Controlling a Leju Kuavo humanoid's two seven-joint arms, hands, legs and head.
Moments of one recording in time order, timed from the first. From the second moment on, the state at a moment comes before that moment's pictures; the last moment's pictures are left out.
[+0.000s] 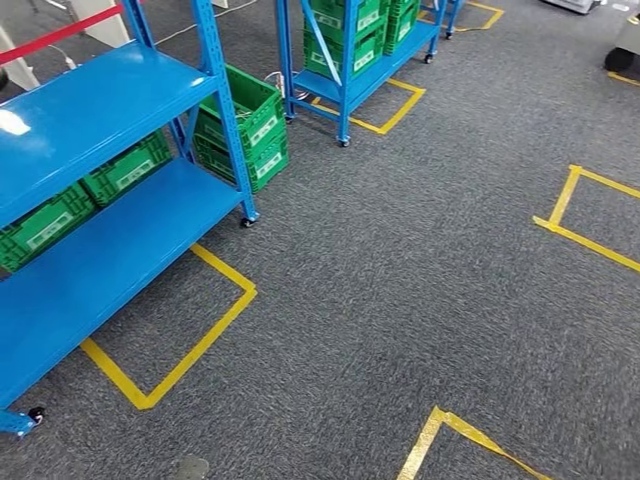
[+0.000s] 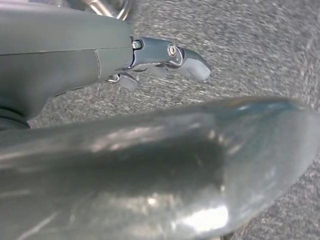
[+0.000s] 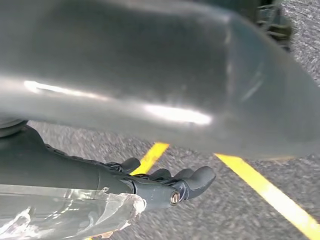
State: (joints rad) left arm -0.03 -0.14 0.68 -0.25 -0.85 0.21 -0.38; right arm 0.00 0.16 -1.02 -0.27 1.00 0.09 -0.42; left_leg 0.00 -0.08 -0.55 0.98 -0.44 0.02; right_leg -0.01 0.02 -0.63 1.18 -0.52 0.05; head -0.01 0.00
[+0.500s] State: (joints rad) left arm -0.02 -0.14 0.68 -0.25 -0.86 0.20 -0.38; right arm 0.00 0.16 -1.02 -0.26 1.01 0.09 -0.41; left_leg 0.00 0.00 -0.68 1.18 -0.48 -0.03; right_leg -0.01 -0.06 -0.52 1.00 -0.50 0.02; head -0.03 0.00
